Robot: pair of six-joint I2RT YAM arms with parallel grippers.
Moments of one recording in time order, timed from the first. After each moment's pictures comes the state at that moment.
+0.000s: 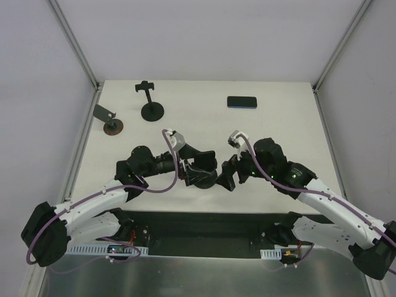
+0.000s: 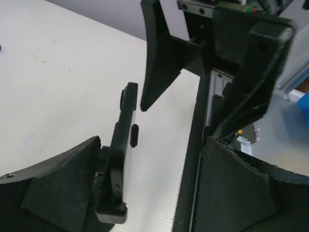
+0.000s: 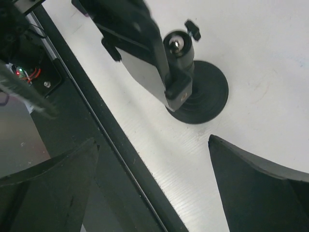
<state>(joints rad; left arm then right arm) -0.74 1.03 0.50 0.55 0.59 -0.30 0.83 0.89 0.80 -0.47 -0.27 0.15</state>
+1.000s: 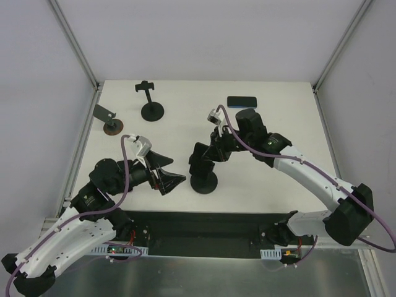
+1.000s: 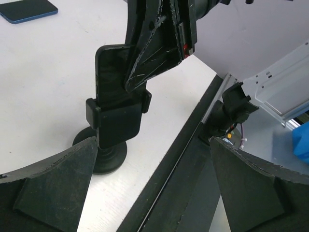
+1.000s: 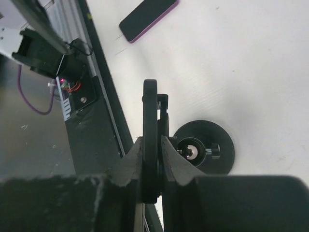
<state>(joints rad) -0.74 0.42 0.60 -0.24 0.34 -0.41 0.72 1.31 1.11 -0.38 -0.63 0.06</state>
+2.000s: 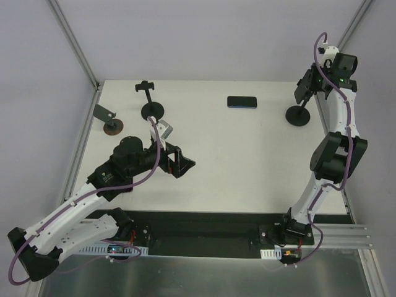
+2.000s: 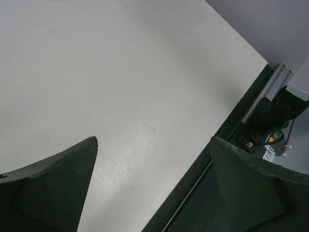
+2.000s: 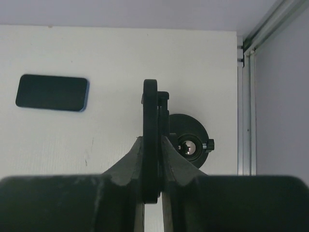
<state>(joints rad) -0.74 0.78 0.80 -0.28 0.21 -0.31 -0.24 1.92 1.87 -0.52 -0.28 -0.16</state>
